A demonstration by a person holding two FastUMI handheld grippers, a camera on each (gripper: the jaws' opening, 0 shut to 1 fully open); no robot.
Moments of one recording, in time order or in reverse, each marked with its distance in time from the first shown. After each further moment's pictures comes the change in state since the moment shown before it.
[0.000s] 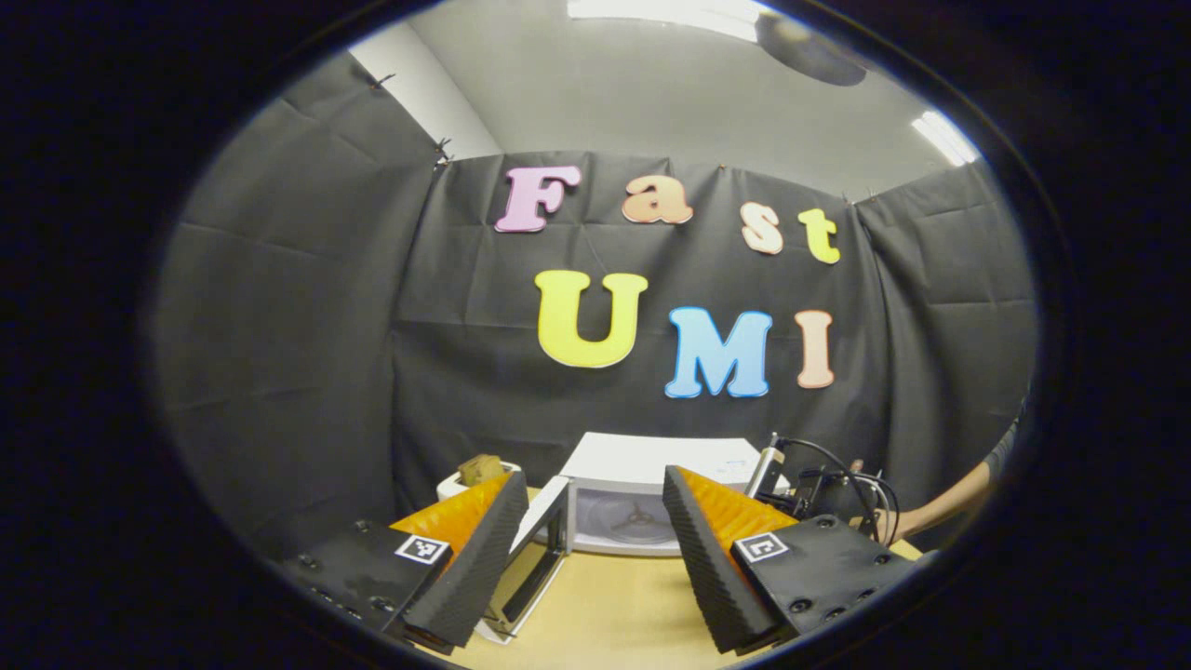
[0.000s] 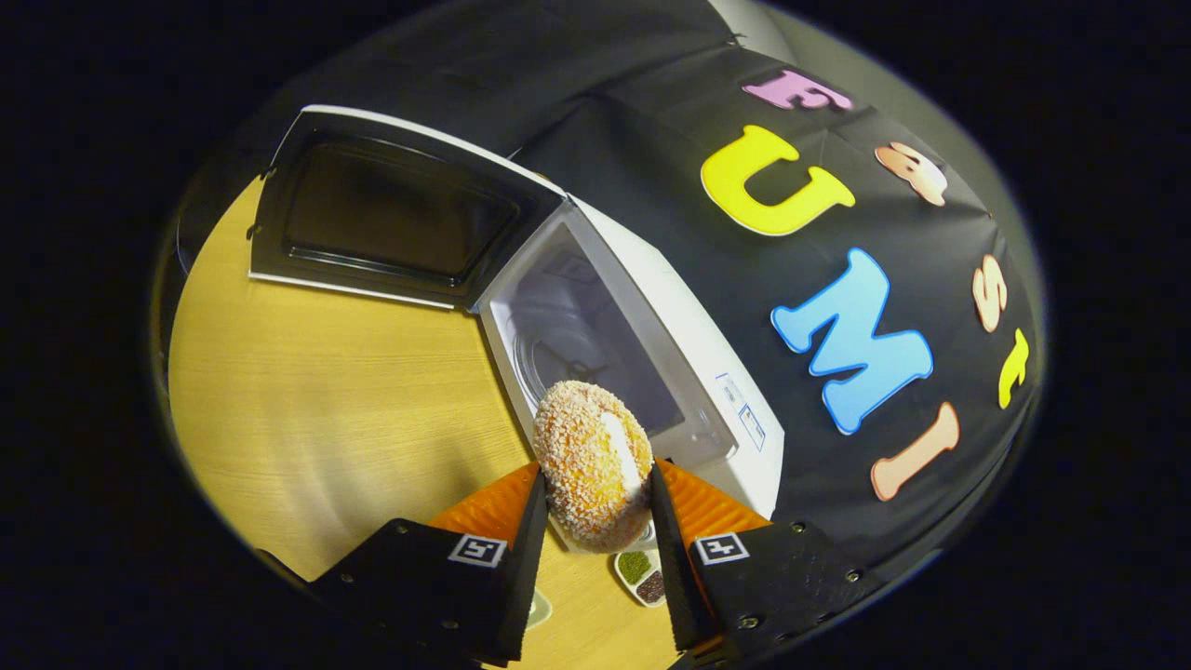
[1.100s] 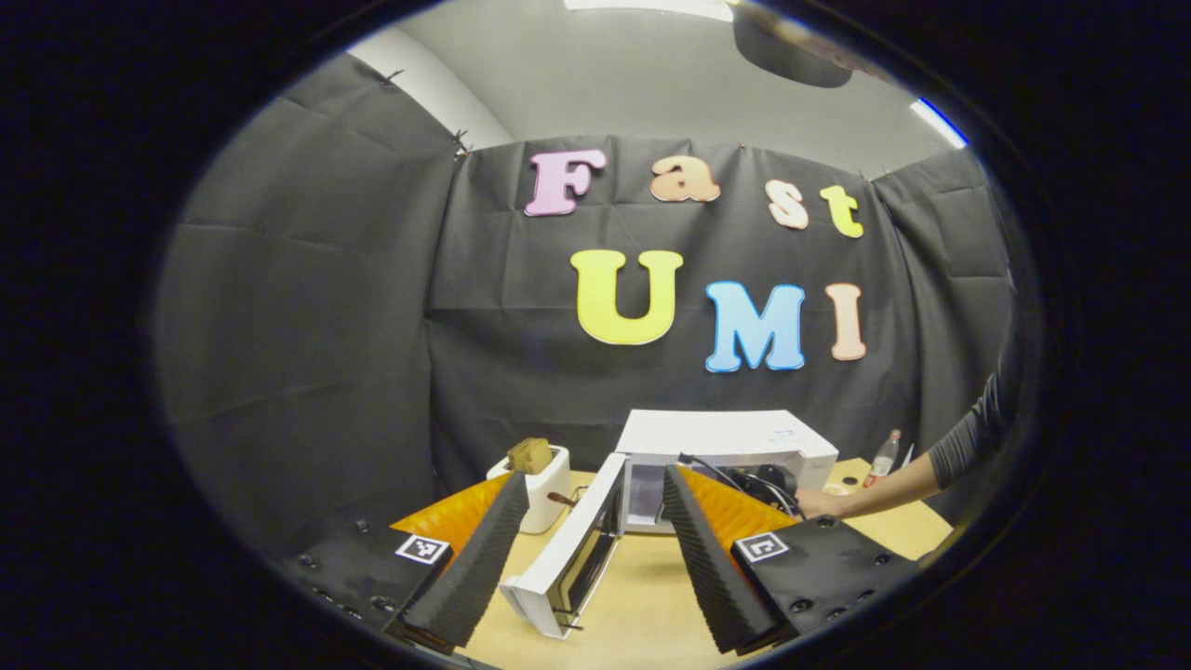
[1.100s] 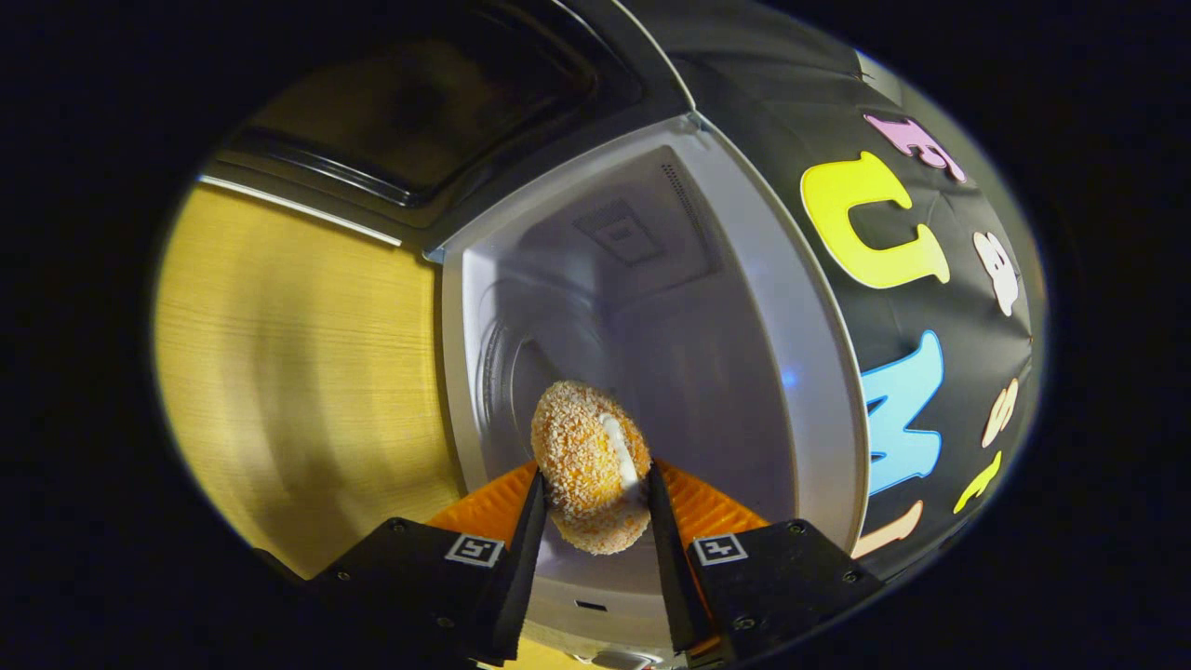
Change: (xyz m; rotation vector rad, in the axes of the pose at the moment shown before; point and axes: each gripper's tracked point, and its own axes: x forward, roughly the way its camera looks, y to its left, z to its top) left arm 0.001 0.066 -0.027 0.038 0.054 0.063; right arm 0.180 0.019 0.018 -0.251 0.115 -0.094
